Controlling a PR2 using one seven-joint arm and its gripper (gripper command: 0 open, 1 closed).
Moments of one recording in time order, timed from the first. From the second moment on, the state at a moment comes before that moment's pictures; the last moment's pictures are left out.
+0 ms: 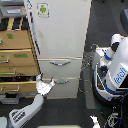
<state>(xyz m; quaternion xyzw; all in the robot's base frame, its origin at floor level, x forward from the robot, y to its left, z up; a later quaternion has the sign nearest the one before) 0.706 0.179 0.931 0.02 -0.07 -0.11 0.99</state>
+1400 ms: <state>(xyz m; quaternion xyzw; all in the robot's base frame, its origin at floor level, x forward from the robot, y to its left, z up) 0.782 0.249 0.996 0.05 -0.04 -0.01 1.00</state>
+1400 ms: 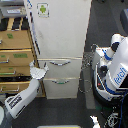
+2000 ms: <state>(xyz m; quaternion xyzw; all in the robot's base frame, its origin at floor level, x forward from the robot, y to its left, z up) 0.825 0.288 1.012 0.06 -0.05 0.01 1.00</state>
